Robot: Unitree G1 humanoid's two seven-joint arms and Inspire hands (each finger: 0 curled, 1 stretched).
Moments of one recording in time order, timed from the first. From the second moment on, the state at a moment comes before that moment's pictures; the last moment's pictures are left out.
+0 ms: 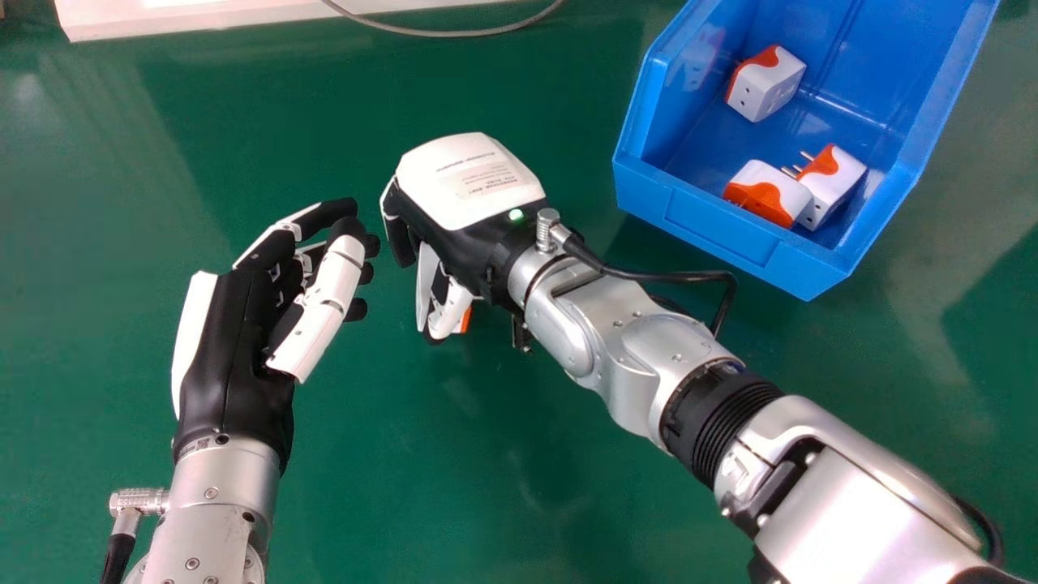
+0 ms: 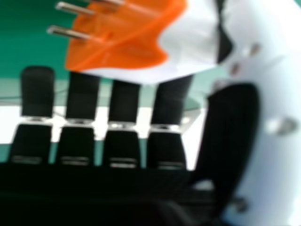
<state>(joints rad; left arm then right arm) 0.22 0.07 0.02 -0.61 0.08 0.50 0.03 -0.98 0.09 0.68 1.12 -0.82 -0.06 -0.21</state>
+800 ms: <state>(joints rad) 0.20 0.08 0.06 -0.59 0.07 0.50 0.01 -0.82 -0.06 0.60 0.66 -0.78 0.05 -0.07</state>
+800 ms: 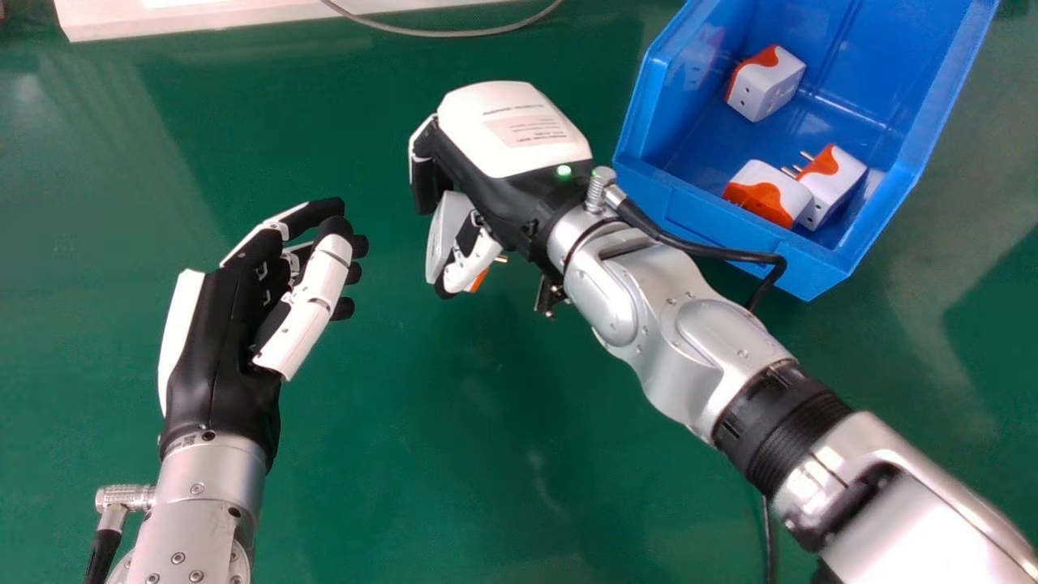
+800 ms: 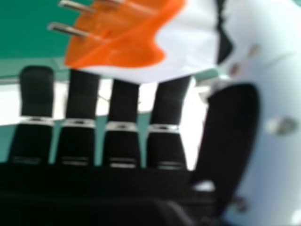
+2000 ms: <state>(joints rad) 0.17 0.10 0.13 -0.50 0.03 0.49 -0.02 -0.35 -0.26 0.32 -0.21 -0.86 0.27 0.04</state>
